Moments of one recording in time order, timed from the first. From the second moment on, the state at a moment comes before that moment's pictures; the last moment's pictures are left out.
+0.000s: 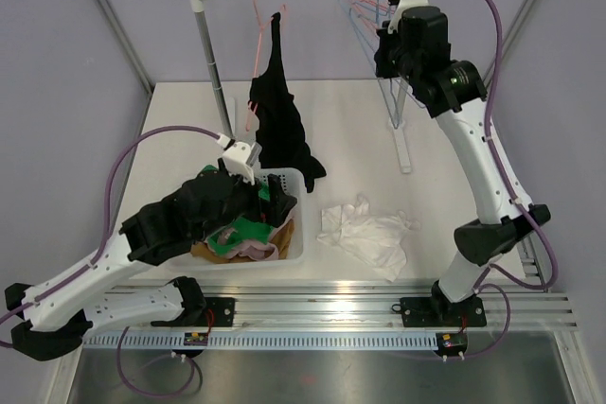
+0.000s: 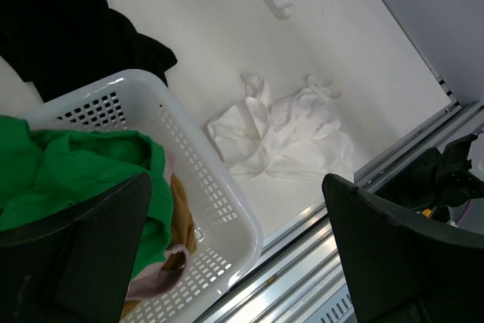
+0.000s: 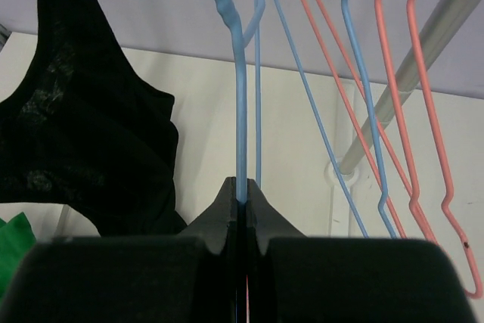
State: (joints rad) left arm -1.04 0.87 1.11 -0.64 -0.30 -0.47; right arm 0.45 1.69 2.15 -0.79 0.21 0.13
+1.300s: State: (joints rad) left arm -1.17 1.61 1.21 -0.36 -0.27 -0.50; right arm 0.35 0.96 1.54 -0.65 -0.13 0.25
